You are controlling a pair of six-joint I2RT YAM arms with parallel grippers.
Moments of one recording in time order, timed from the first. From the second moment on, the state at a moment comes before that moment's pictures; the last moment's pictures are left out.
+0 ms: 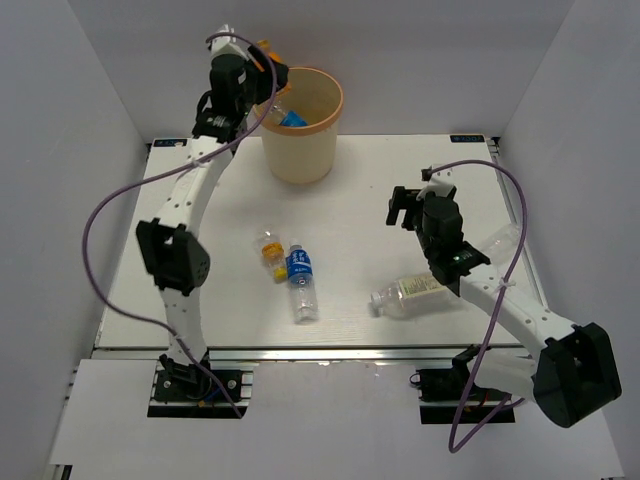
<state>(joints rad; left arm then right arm) -0.28 1.94 2.06 -0.21 -0.09 -0.67 0.50 1.14 0.74 0.19 0.36 0.17</state>
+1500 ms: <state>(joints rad) -0.27 1.00 0.61 -0.25 -0.47 -0.90 1.03 1.75 1.01 0.10 0.11 0.27</state>
